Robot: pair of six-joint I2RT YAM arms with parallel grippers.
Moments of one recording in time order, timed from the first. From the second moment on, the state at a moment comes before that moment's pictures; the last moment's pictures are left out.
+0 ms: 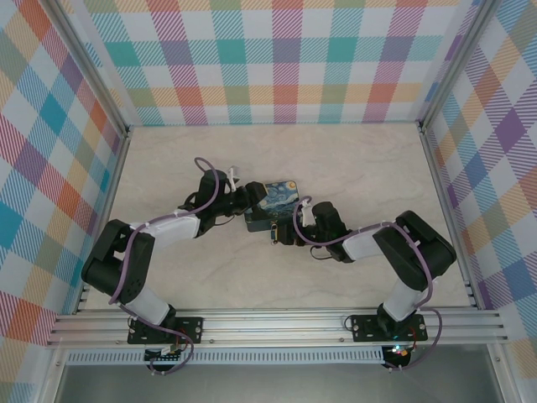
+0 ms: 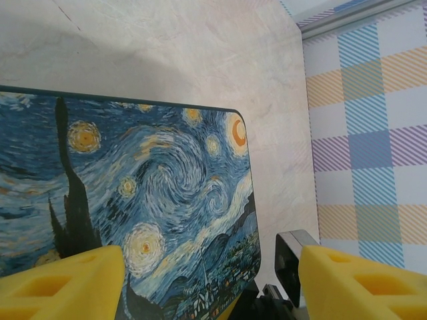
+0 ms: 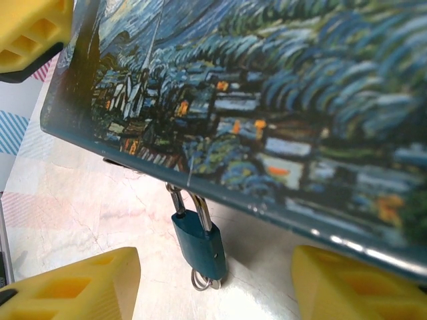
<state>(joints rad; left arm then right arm) -0.46 1.59 0.80 0.27 0.43 -0.92 0.63 1.70 0.53 0.57 -0.43 0.59</state>
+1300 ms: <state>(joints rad) -0.51 1.59 0.85 0.19 0.36 -0.92 0.43 1.78 0.66 0.68 -0.54 0.58</state>
